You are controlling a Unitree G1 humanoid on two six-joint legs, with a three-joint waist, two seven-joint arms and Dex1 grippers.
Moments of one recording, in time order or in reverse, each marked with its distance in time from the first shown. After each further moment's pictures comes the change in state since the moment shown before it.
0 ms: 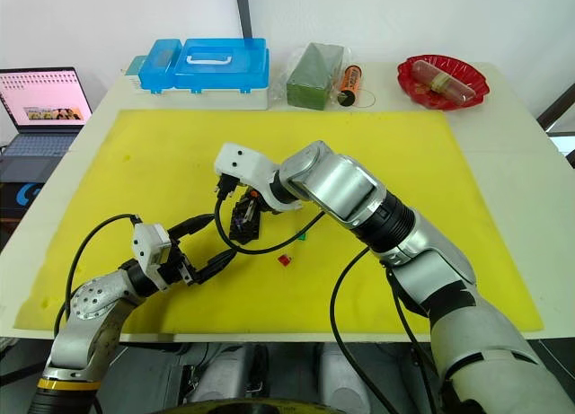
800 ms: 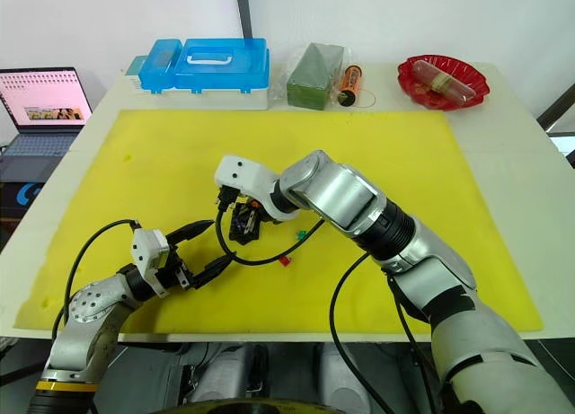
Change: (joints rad) left arm 0.008 0.010 0.004 0.042 -0.001 -0.023 -0.024; right arm 0.033 -0.004 0.010 -0.064 -0.004 0.032 0.023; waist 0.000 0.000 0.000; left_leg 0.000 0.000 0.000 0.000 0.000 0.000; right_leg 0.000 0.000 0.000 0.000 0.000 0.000
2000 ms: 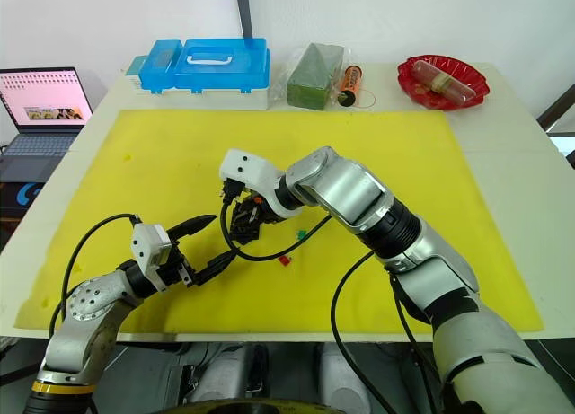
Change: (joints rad) left arm 0.004 0.008 -0.003 -0.106 0.000 0.073 0.044; right arm 0.007 -0.008 -0.046 0.046 0.017 -0.037 0.048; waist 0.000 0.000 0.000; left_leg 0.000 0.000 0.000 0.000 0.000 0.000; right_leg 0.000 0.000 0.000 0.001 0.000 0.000
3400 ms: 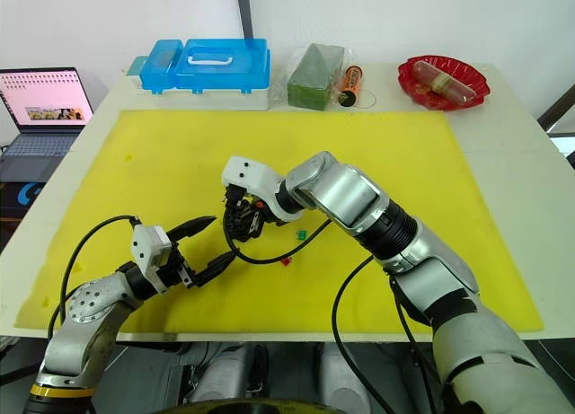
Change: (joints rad) left arm 0.015 -0.001 -0.002 -0.004 0.000 0.011 0.010; right arm 0.009 -0.016 0.034 0.006 -0.018 -0.039 0.024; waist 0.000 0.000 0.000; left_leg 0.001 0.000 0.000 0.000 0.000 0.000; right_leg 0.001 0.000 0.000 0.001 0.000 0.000
